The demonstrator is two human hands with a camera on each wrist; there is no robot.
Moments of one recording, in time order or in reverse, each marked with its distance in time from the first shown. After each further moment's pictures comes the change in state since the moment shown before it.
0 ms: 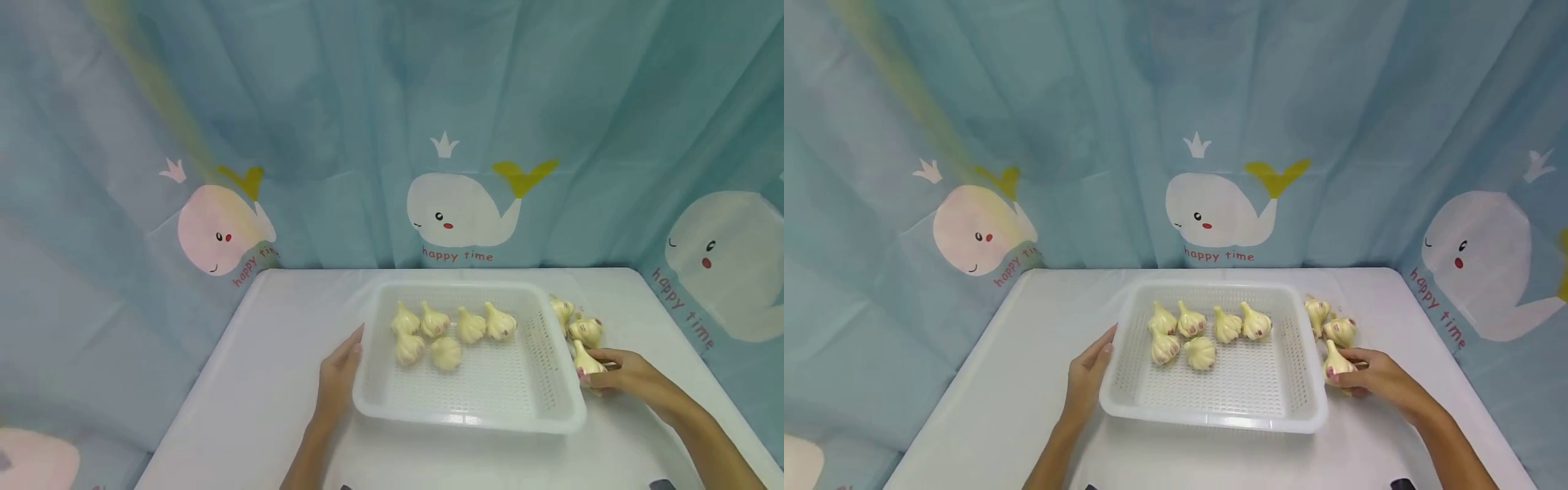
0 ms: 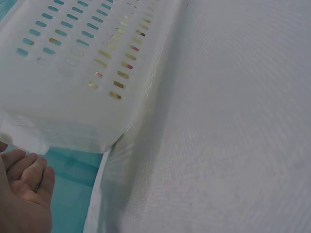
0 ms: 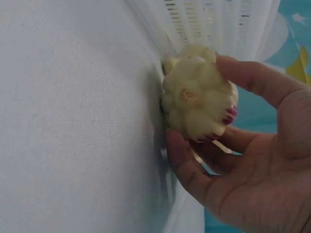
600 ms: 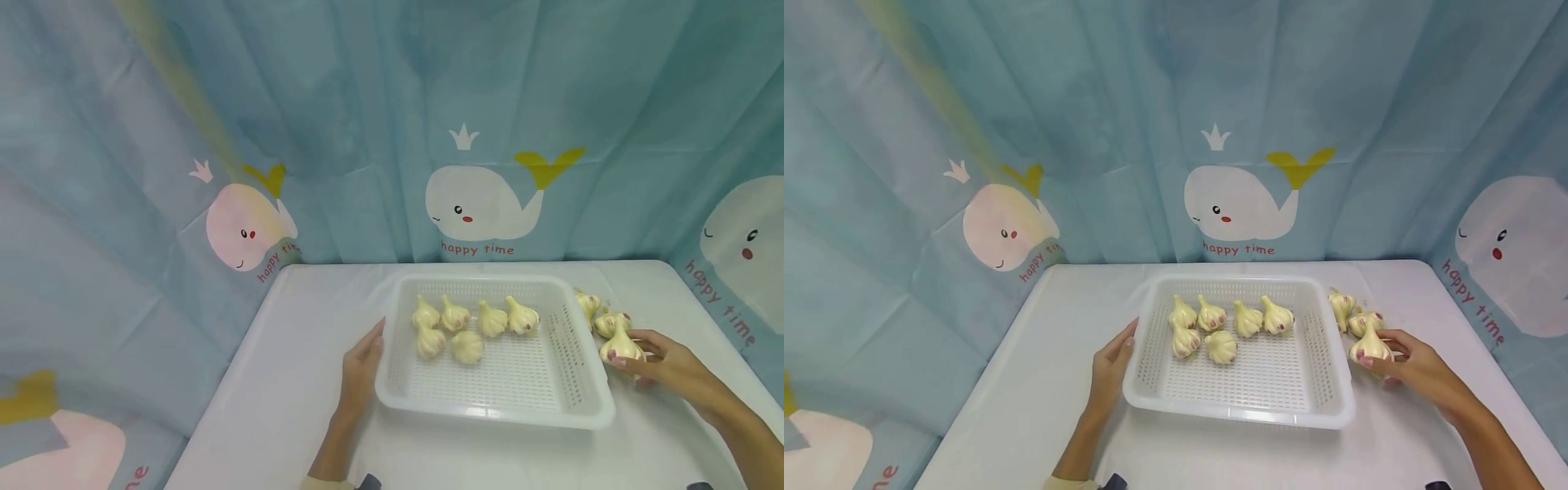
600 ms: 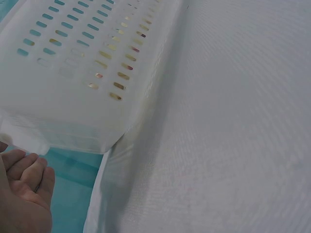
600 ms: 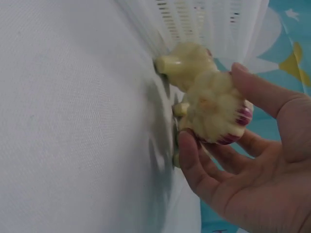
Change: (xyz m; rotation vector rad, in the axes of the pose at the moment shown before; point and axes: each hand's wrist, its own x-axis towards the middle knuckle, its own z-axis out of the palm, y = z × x) left_hand 0.001 0.001 0.006 -0.014 0.013 0.022; right_hand -0.004 0.000 -0.011 -0.078 0.112 -0.045
